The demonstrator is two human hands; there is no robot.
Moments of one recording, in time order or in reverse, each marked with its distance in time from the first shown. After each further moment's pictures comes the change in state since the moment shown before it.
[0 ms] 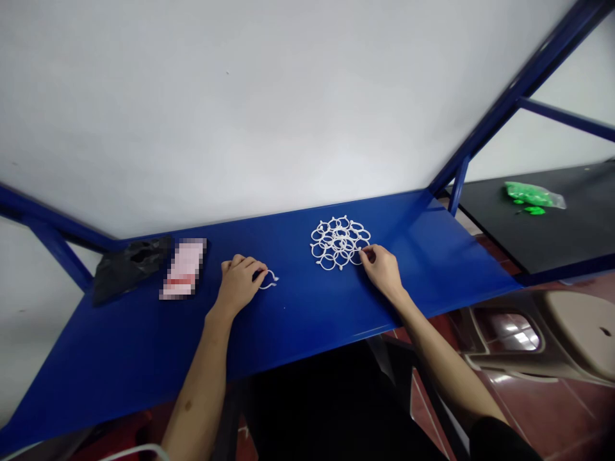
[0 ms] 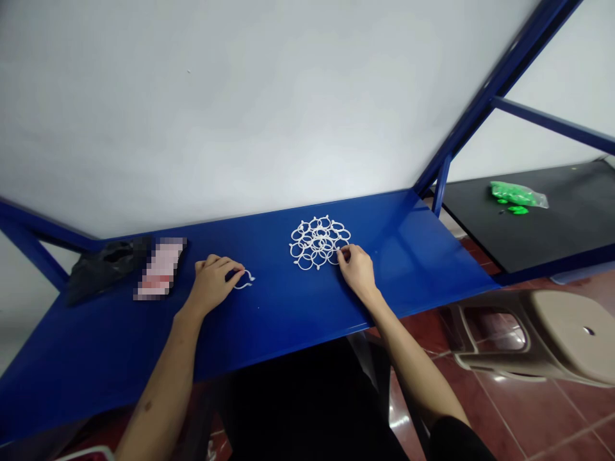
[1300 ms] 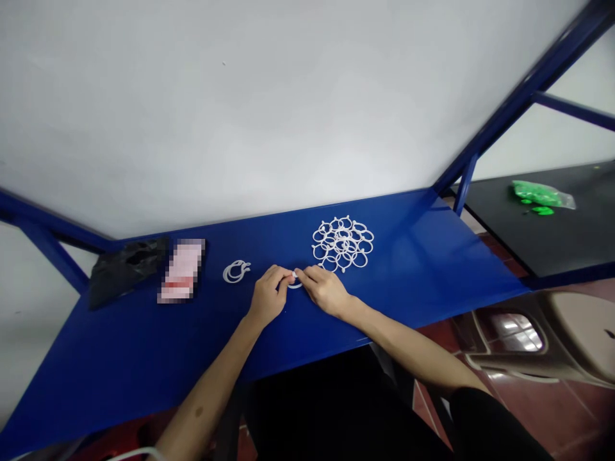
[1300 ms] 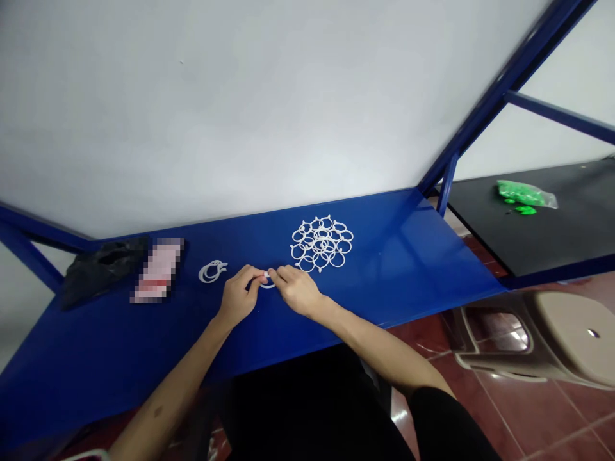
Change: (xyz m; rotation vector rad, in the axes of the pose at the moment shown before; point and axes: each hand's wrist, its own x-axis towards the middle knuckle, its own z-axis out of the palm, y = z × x) left_hand 0.000 0.068 0.021 -0.460 0.178 0.058; right_hand -0.034 -0.084 0.079 -0.094 -0.270 -0.830
